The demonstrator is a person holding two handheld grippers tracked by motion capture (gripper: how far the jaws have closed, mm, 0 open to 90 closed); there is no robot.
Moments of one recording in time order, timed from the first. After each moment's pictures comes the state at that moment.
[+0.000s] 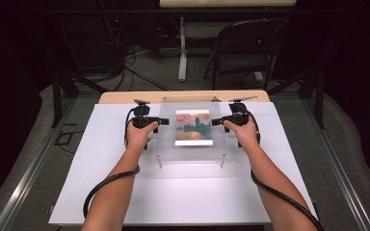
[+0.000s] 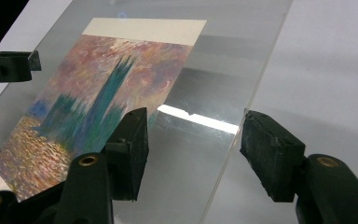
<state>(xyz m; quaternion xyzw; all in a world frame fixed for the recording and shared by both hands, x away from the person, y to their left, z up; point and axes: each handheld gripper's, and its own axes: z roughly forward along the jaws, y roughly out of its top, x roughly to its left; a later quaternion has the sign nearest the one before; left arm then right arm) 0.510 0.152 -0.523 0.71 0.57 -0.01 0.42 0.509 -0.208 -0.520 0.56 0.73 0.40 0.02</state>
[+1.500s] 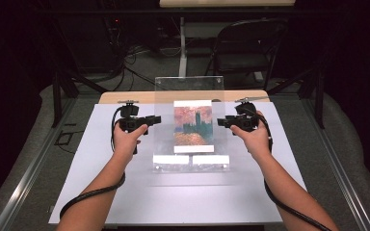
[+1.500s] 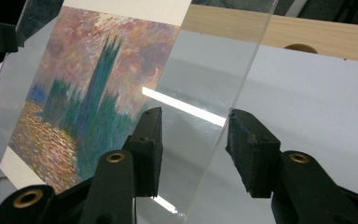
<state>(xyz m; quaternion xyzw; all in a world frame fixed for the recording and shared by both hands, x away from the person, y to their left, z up) 0.449 0.171 -0.464 0.72 0.51 0.04 0.48 0.442 -0.209 -0.458 0.48 0.75 0.44 0.12</state>
